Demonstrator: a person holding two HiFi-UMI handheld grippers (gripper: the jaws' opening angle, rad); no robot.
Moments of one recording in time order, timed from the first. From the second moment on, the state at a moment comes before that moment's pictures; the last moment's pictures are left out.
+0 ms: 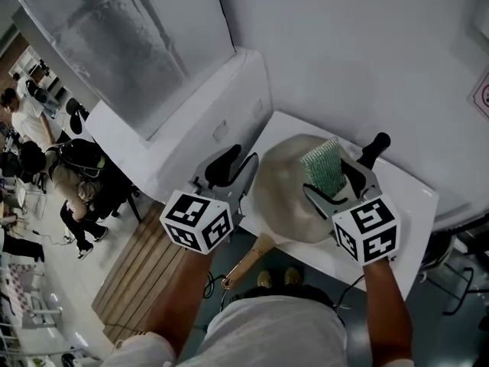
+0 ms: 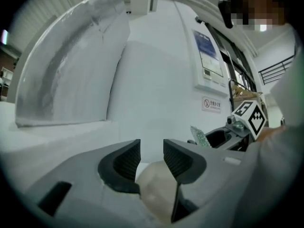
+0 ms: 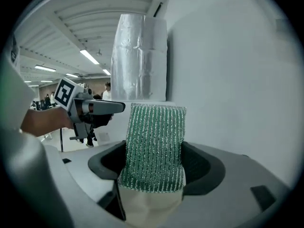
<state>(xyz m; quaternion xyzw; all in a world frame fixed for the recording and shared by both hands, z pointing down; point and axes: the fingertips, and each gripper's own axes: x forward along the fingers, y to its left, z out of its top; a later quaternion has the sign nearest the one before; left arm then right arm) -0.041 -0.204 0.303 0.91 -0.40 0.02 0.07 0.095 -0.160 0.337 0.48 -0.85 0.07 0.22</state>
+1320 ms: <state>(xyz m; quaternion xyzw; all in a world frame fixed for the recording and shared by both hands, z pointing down) -0.006 -0.133 0.205 0.93 -0.36 -0.10 -0.06 0.067 -0.119 0.215 0.42 -0.91 -0.06 -0.05</state>
